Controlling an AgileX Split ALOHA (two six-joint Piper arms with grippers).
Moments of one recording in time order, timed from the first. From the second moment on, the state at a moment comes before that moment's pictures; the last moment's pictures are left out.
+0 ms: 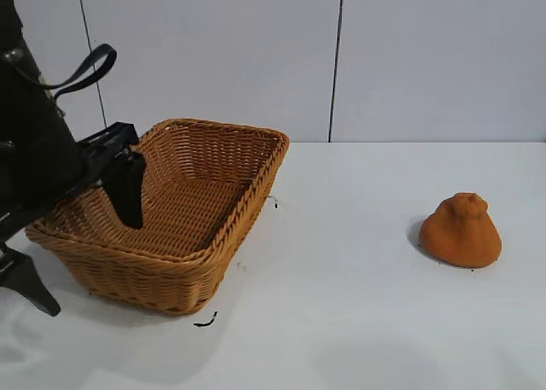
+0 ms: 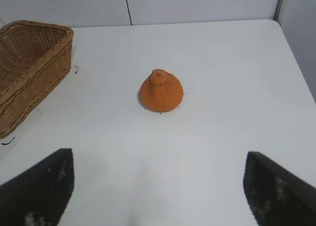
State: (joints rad) left arm -0.47 1.75 -0.98 -0.12 0.66 -1.48; right arm 0.03 0.00 -0.49 0.02 1.02 0.02
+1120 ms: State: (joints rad) left arm -0.46 1.85 -1.00 -0.07 0.57 -1.65; right arm 0.03 0.00 -0.49 0.02 1.02 0.02
